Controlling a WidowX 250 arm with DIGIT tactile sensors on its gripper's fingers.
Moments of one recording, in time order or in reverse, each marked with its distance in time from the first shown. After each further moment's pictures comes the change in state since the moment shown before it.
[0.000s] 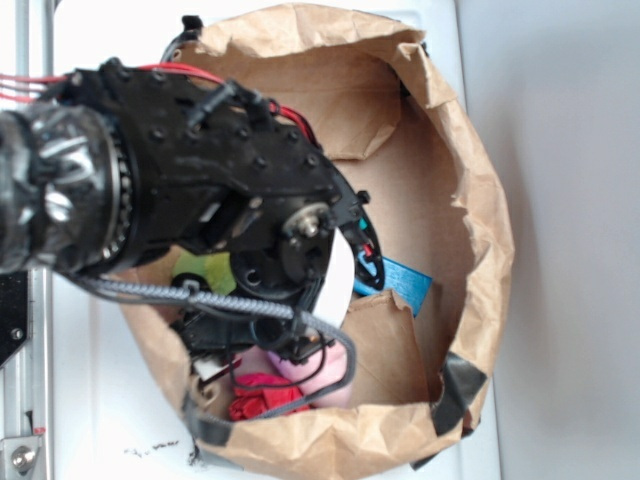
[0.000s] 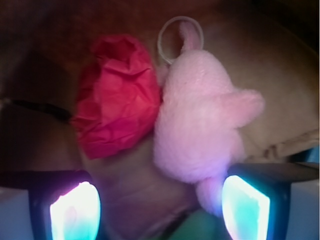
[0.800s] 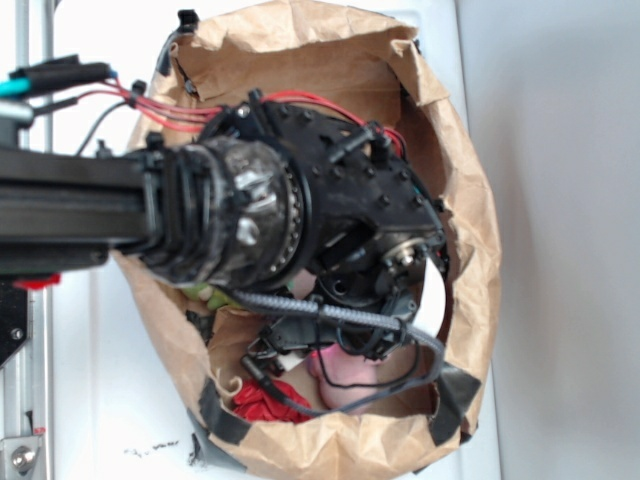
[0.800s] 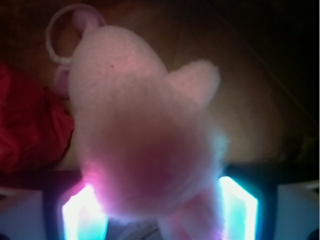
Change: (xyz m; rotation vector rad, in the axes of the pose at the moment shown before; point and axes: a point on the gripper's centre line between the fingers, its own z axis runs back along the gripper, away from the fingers) arm 0.012 0.037 -0.024 0.019 0.035 0.072
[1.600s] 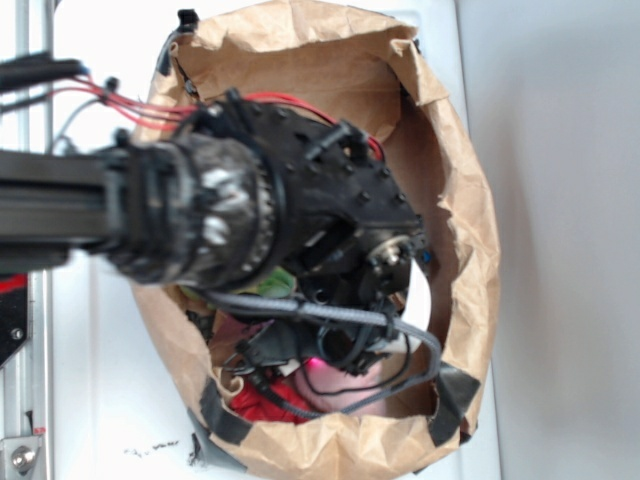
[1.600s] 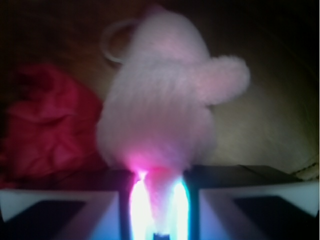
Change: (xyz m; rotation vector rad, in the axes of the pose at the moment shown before) arm -0.006 -0.014 0.022 -0.060 -0.046 0.022
